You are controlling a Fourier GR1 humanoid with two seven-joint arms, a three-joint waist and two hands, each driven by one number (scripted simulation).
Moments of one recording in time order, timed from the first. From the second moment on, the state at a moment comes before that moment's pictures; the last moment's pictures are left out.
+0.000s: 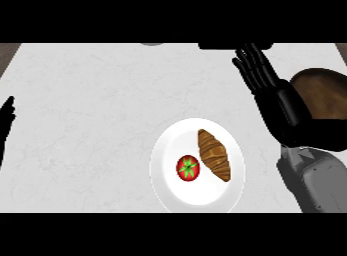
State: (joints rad) left arm -0.11 0.59 -0.05 -1.29 0.06 0.27 0.09; right arm -0.42 -0.24 0.23 -1.66 -0.26 -0.07 0.05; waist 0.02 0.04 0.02
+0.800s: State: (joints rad) left arm -0.12 0.22 -0.27 -1.51 0.17 0.18 -0.12; right arm -0.41 -0.50 0.21 -1.27 -0.24 0.54 -0.43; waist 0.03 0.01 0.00
